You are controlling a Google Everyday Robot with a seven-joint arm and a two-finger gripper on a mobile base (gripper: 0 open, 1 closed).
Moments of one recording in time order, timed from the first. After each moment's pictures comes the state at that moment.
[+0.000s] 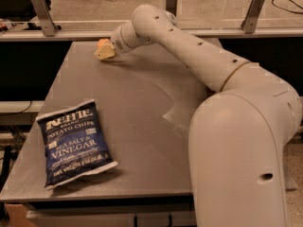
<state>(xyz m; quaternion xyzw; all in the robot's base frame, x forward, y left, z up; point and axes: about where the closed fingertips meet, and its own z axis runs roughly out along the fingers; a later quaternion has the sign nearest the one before) 0.821 0.153 0.849 -0.46 0.74 0.17 0.46</state>
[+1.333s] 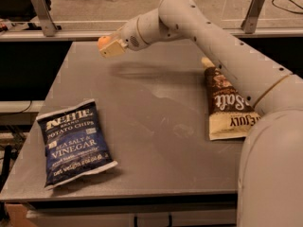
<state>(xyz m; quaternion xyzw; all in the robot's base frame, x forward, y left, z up) 0.737 0.127 0.902 -0.54 0.66 0.24 0.46</state>
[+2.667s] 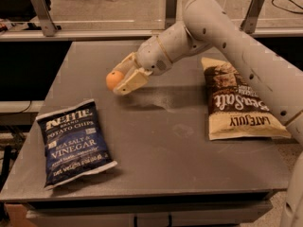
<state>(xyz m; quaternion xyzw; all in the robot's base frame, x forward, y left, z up) 0.587 0.081 0.876 -0.69 0.55 0.34 0.34</state>
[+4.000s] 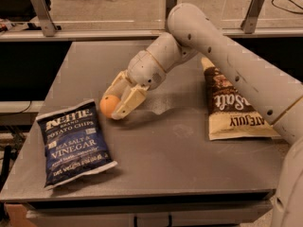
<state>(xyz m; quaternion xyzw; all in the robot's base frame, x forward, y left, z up) 0.516 0.091 0.854 -0.75 0.47 0.40 0.25</state>
